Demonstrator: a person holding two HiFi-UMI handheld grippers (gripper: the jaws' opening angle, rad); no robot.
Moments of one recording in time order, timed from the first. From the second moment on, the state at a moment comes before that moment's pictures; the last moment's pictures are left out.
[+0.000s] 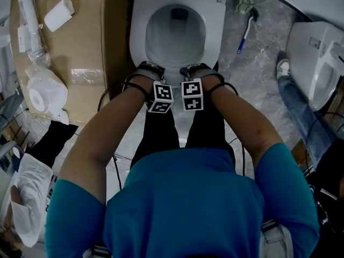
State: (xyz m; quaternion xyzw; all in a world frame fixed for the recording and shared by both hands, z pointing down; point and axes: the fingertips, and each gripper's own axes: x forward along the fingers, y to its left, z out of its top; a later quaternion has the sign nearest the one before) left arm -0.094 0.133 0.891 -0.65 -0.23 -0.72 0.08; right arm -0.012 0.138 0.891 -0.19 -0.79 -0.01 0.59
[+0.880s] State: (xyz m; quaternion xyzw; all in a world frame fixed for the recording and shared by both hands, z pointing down) left arm -0.095 0.134 0.949 -0.65 -0.19 -0.73 0.12; right arm -0.011 0.139 0.947 -0.16 -0.78 -0.06 0.60
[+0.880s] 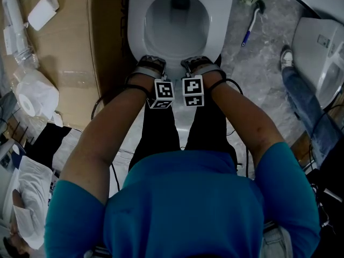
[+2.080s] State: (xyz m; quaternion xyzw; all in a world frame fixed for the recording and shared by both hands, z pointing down) left arm -0.096 0.133 0.971 -0.65 -0.17 -0.73 0.13; right arm -0.011 0.141 0.971 -0.16 -0.77 -0.05 0.61
